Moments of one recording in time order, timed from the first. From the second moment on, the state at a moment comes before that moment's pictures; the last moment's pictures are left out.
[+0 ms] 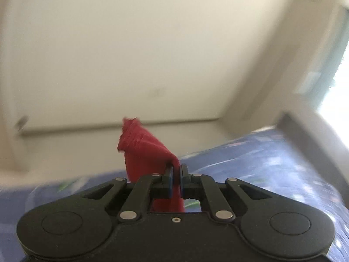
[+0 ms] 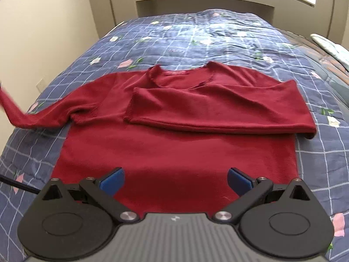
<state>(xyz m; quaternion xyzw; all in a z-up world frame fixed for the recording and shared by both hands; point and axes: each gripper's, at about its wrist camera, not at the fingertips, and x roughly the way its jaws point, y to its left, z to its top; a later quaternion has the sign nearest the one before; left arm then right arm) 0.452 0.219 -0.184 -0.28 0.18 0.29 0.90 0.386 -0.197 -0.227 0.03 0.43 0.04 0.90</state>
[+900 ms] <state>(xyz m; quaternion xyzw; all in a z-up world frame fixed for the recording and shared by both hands) 0.543 -0.103 -0.268 -0.12 0.34 -0.18 0.92 0.361 -0.329 -0.243 0.07 0.42 -0.13 0.89</state>
